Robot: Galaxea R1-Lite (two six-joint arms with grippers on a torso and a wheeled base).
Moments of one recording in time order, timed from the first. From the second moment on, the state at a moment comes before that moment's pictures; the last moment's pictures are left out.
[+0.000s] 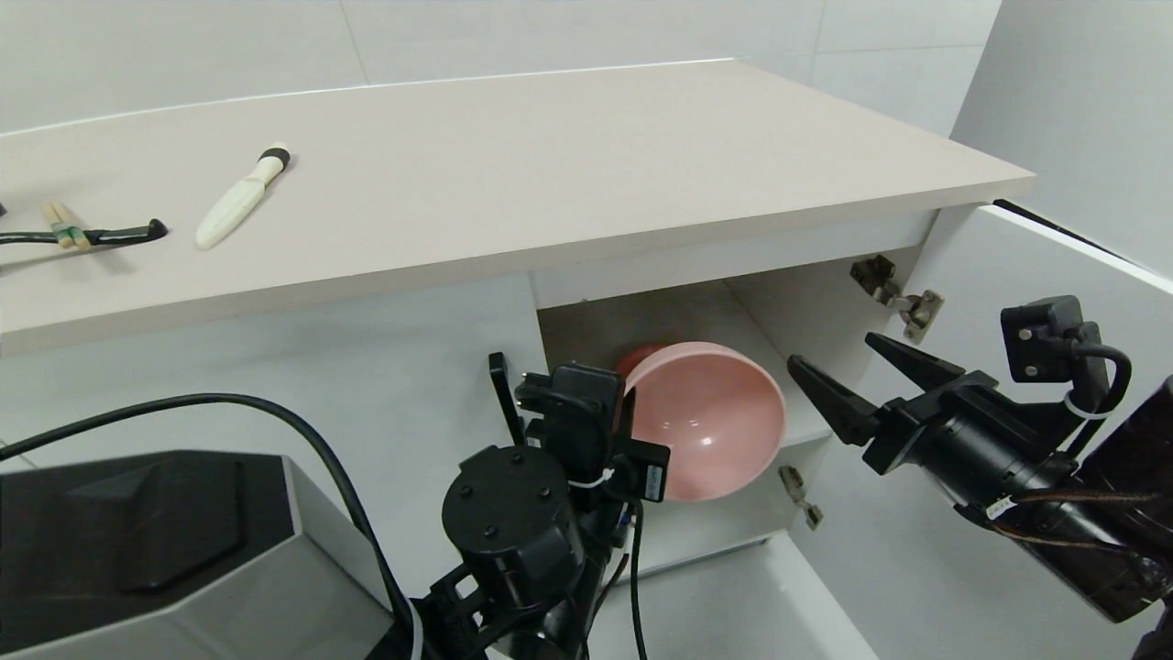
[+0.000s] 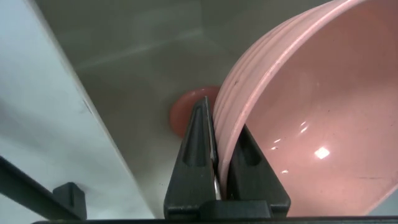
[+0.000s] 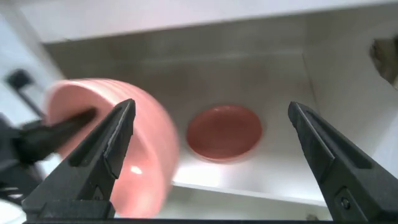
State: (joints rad) left arm -0.91 2.09 -0.66 -1.57 0.64 0.10; right arm 0.56 1.68 -0.33 -1.57 -0.05 0.08
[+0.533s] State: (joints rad) left arm -0.91 2.08 -0.75 -1.57 0.64 0.10; right arm 0.57 1.69 -0.30 -1.57 -0.05 0.08
